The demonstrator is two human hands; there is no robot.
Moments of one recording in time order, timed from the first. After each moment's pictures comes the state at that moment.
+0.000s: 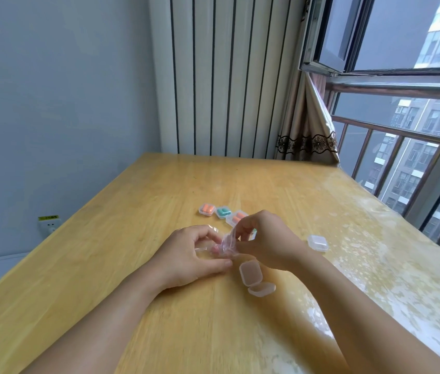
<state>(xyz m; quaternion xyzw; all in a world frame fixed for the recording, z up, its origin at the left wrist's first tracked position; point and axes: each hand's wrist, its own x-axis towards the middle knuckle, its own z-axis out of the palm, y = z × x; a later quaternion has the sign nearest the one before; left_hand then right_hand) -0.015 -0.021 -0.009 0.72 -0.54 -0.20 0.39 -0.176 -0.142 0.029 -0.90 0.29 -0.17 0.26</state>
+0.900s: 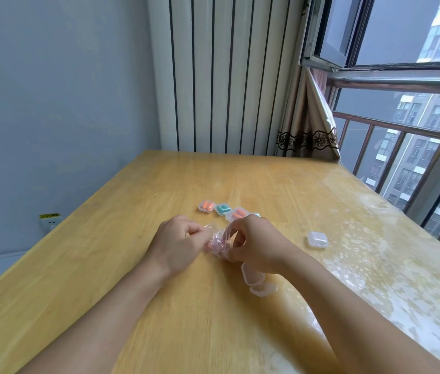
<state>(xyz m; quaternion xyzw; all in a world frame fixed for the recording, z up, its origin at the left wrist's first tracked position) -0.023 -0.018 0.006 0.77 -0.46 -0.12 0.43 -0.165 -0.132 0.020 -0.91 0.30 -0.13 0.25</state>
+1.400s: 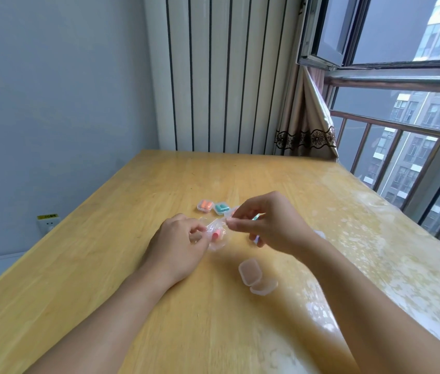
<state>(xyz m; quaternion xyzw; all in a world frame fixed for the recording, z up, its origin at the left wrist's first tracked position) -0.021 -0.025 -0.010 0.78 -0.48 -0.02 0.39 -0.183 -0.147 0.042 -0.84 0.26 -0.25 0.40</state>
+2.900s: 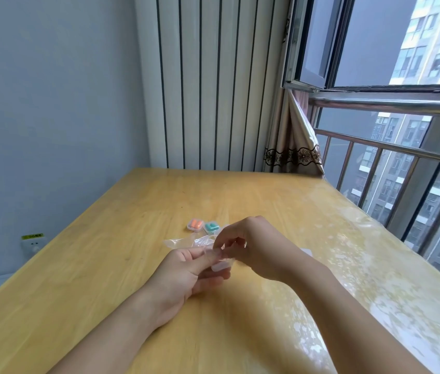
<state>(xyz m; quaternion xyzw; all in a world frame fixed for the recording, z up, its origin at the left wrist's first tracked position) -0.056 -0.019 0.010 0.55 -0.33 -0.47 0.61 -0.187 -0.143 0.051 -0.94 0.18 -0.18 0.20</state>
